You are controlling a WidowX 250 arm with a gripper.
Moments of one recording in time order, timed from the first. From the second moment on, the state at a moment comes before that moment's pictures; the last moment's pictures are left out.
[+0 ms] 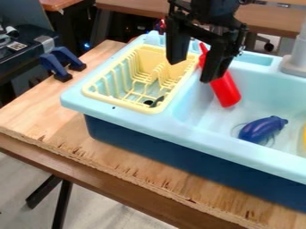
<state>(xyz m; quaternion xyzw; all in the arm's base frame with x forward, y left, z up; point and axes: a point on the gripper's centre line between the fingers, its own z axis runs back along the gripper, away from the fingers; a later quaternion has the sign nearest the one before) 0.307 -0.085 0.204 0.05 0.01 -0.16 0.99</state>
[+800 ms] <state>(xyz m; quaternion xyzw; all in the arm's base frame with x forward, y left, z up) 0.347 -0.064 0.216 -0.05 -0.01 -0.18 0.98</state>
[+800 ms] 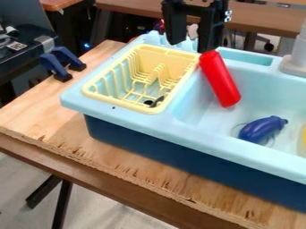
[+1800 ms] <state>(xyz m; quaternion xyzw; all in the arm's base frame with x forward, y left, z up) 0.400 -0.038 0.190 -0.07 -0.02 -0.12 0.99</state>
